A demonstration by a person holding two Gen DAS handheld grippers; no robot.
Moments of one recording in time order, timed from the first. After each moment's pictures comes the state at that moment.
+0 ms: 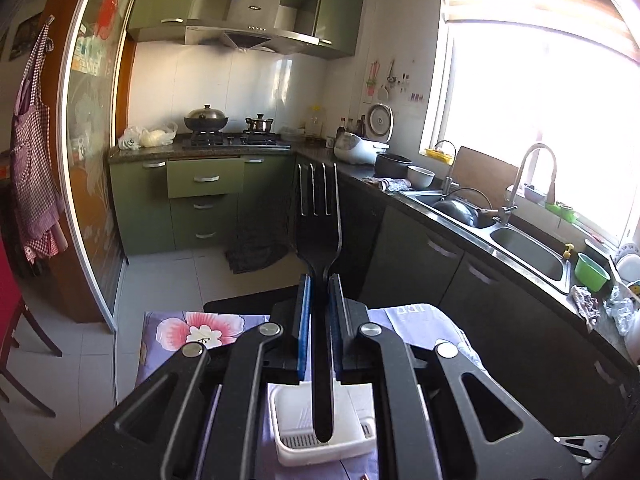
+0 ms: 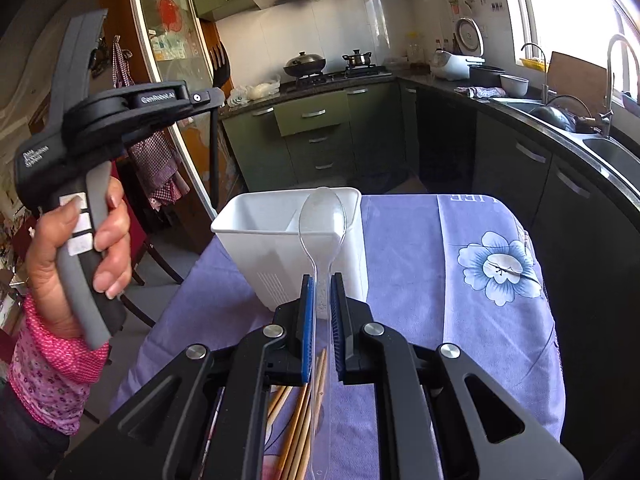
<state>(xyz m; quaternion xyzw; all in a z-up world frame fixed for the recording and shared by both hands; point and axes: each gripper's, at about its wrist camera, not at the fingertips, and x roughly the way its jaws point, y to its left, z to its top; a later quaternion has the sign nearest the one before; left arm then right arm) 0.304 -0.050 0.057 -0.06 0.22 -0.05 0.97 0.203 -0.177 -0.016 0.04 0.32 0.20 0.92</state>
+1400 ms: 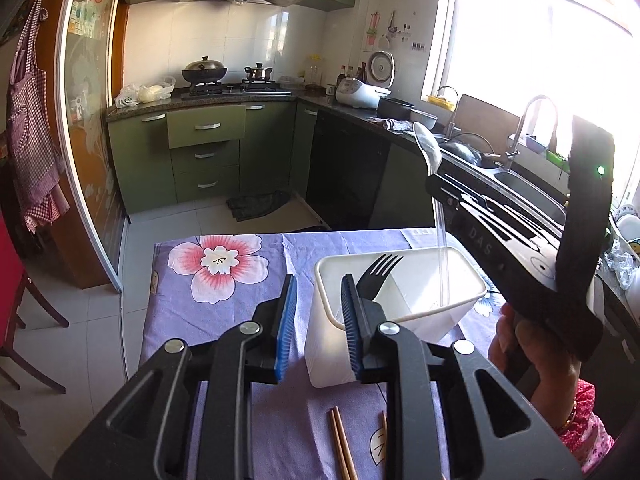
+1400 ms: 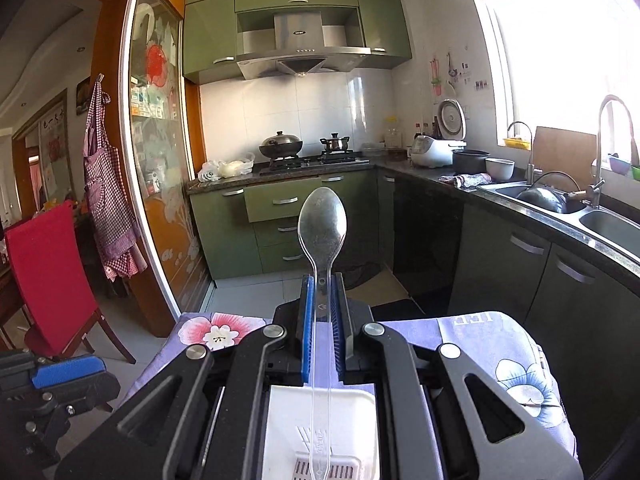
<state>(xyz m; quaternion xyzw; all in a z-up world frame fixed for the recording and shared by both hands) 0.261 -0.018 -0.009 -0.05 0.30 -0.06 0.95 0.331 -0.106 -0.004 0.03 0.16 0.13 0.98</state>
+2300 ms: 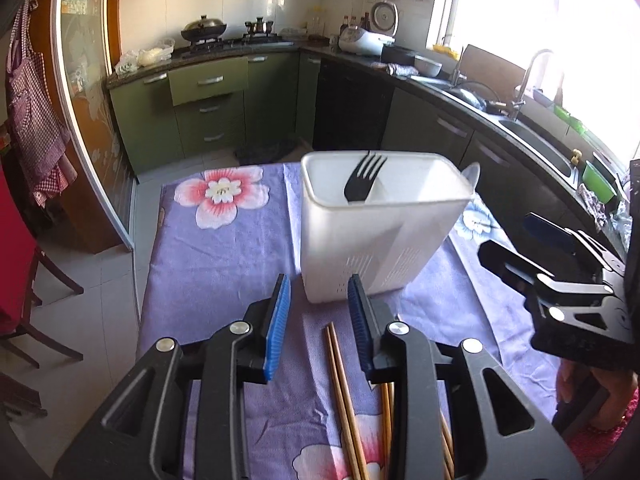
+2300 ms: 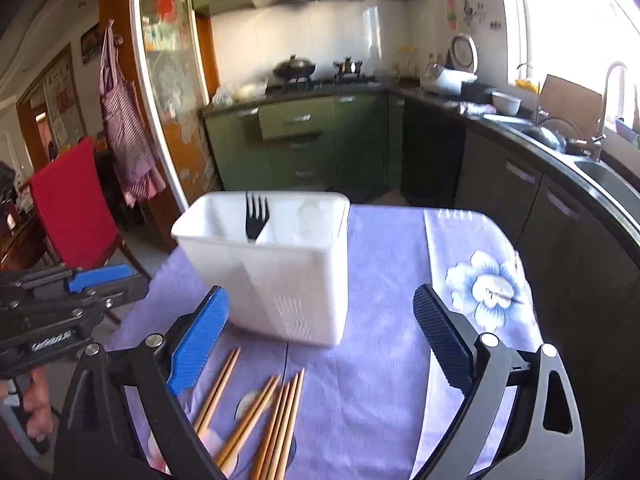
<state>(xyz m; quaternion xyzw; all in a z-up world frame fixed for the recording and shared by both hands) 0.222 -0.034 -0.038 -0.02 0.41 -0.05 0.91 0.222 -0.158 -0.045 -0.01 0.32 0.17 0.93</state>
